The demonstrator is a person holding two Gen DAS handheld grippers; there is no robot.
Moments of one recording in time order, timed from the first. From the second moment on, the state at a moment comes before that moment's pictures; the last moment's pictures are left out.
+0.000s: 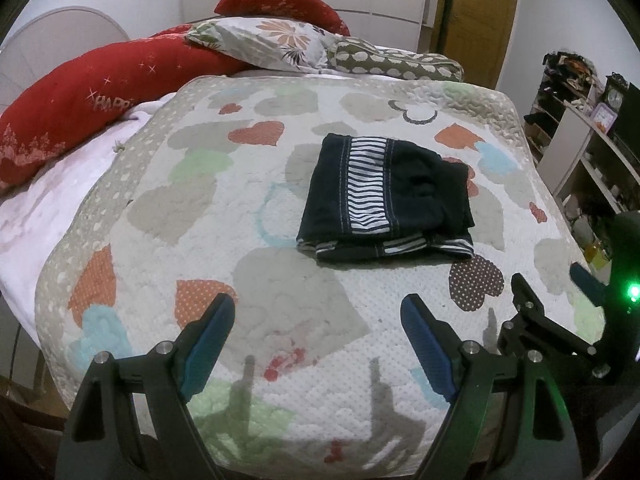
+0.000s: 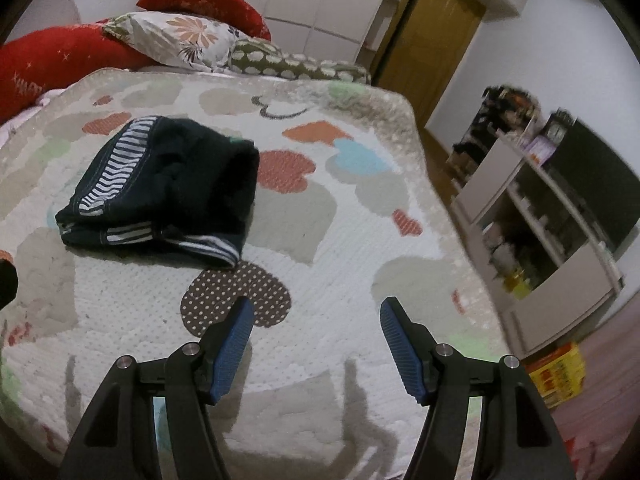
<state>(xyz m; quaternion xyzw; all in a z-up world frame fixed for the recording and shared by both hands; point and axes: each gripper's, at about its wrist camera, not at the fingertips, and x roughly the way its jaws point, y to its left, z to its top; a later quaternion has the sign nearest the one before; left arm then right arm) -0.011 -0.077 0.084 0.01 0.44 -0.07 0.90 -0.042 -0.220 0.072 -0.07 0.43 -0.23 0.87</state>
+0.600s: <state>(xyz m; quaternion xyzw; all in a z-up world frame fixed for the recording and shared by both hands) -0.011 -0.083 0.078 0.01 0.45 -0.07 0.89 -0.047 -0.219 0.084 -0.06 0.42 -0.20 0.88</state>
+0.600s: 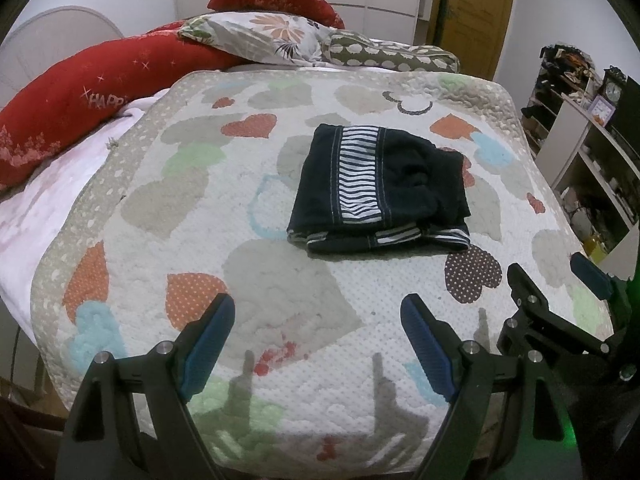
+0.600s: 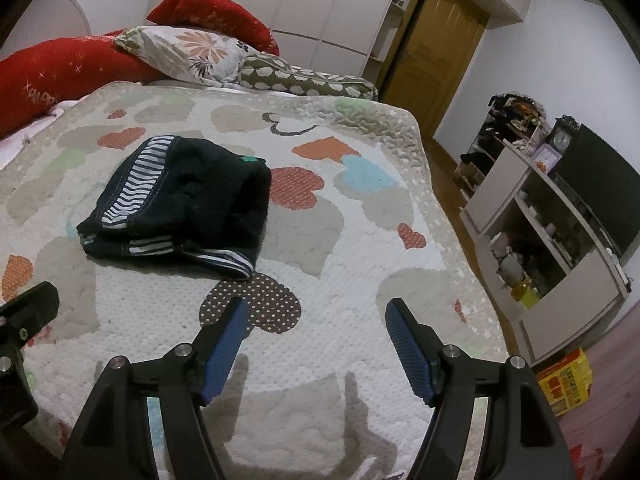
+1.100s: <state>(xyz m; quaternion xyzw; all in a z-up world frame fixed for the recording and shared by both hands) -0.007 -0.083 0.069 0.01 0.46 -0.08 0.88 -0.044 -0.222 0.075 -0.05 0.43 -0.21 0.88</state>
